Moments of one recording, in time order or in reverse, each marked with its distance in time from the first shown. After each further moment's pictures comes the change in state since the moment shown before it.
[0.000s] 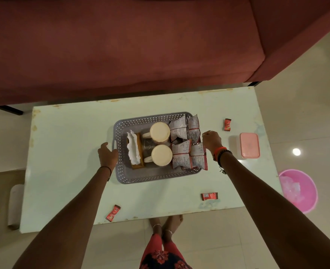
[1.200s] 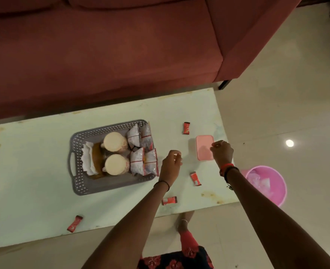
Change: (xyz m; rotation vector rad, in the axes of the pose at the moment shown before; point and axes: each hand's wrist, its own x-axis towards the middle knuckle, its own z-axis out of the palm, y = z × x) left_hand -0.217 0.115 0.267 -0.092 -0.496 0.326; right_hand 0.041 0.132 -0.156 0.118 0.238 0.054
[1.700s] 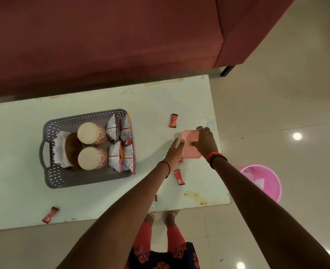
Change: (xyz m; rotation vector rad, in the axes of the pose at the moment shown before) left_hand 0.055 0.027 0.084 -0.292 -0.176 -0.510; right_hand 0.065 0.008 0.011 -0.449 -0.330 -0.361
